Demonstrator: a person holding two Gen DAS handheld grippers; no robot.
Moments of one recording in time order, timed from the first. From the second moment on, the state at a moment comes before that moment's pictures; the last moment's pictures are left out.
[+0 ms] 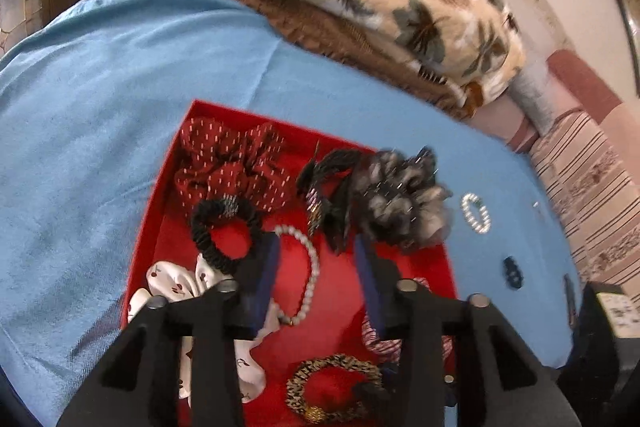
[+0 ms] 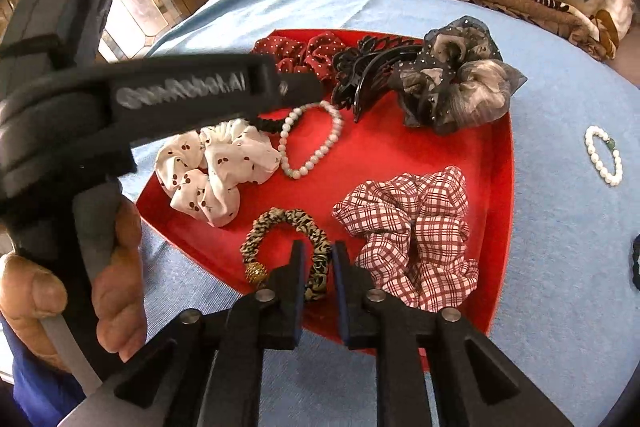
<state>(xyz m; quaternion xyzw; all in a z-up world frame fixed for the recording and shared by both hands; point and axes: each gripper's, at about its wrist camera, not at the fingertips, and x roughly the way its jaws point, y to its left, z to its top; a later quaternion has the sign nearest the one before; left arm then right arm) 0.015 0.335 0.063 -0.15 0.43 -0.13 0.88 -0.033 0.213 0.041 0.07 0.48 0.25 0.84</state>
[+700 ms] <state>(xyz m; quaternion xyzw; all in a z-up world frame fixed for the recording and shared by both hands) -0.016 0.341 0.079 -0.07 0.37 0.03 0.92 -0.080 0.181 0.063 0.04 0.43 0.22 0.87</state>
